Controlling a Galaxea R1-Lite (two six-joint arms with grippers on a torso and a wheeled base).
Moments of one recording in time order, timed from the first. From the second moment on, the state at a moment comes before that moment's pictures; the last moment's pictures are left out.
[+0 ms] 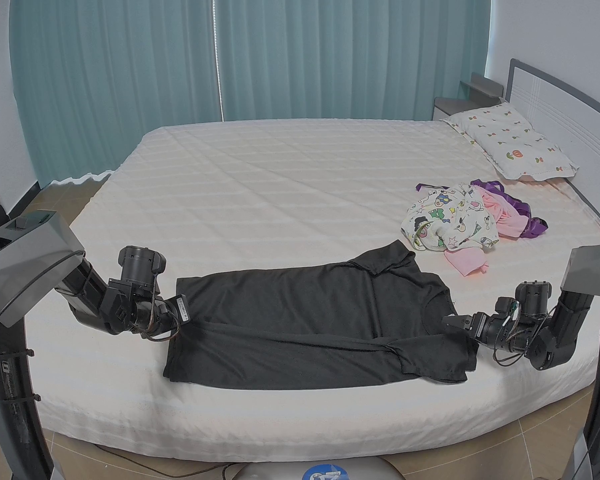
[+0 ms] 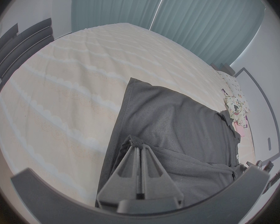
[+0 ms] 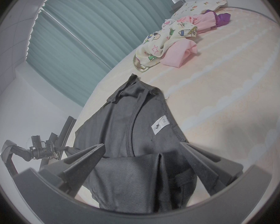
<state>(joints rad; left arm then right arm) -0.13 2.23 -0.99 -0.41 -0.02 -0.50 -0.06 2.37 -0.61 -1.17 0.48 0.43</state>
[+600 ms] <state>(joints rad) -0.13 2.22 -0.99 -0.39 -0.02 -0.52 -0.08 2.35 -0.55 -1.19 0.50 0.37</state>
